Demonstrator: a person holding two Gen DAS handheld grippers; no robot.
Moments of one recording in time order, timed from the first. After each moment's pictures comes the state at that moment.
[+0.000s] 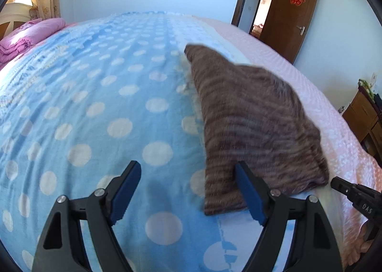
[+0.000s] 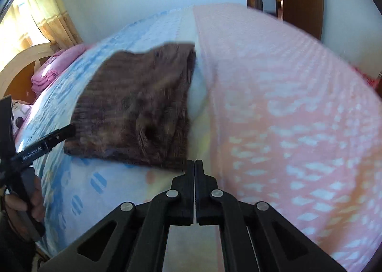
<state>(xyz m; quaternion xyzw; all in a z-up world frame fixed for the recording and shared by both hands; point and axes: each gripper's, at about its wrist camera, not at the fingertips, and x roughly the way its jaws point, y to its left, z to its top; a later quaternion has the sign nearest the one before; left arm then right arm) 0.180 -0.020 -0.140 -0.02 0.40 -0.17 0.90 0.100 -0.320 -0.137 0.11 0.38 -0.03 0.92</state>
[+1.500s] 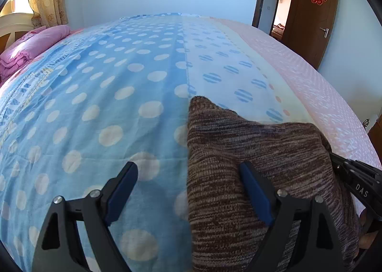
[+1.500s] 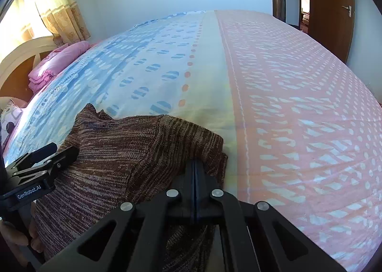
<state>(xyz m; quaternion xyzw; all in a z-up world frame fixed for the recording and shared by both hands) 0.329 -0.079 -0.155 0.01 0.41 -0.10 0.91 0.343 -0.362 -0.166 0.08 0.41 0.01 0.91</state>
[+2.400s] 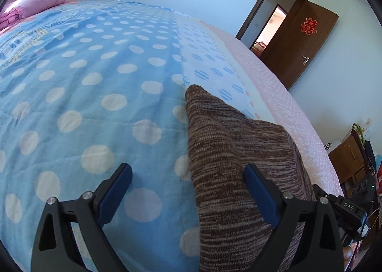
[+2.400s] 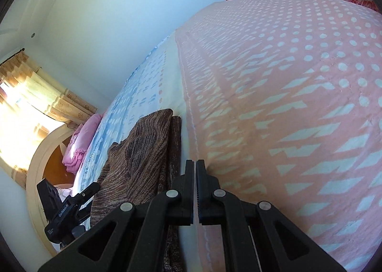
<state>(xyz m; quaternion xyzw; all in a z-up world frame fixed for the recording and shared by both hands) 0.306 -0.032 -0.159 -0.12 0.41 -0.19 0.88 0.224 -0.425 -0.180 0.35 0.33 0.01 0.88</state>
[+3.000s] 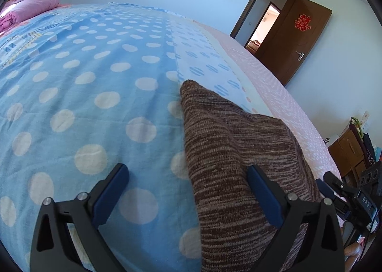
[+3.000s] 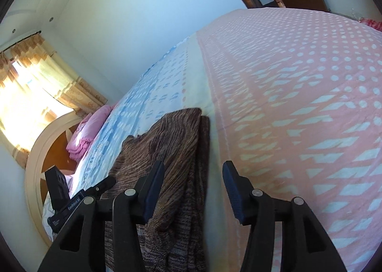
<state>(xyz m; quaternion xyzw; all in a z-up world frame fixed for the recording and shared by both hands) 0.303 -0.032 -0.166 -0.12 0.41 -0.21 0.88 0.237 -0.398 -0.168 0.30 0.32 0.05 0.90</state>
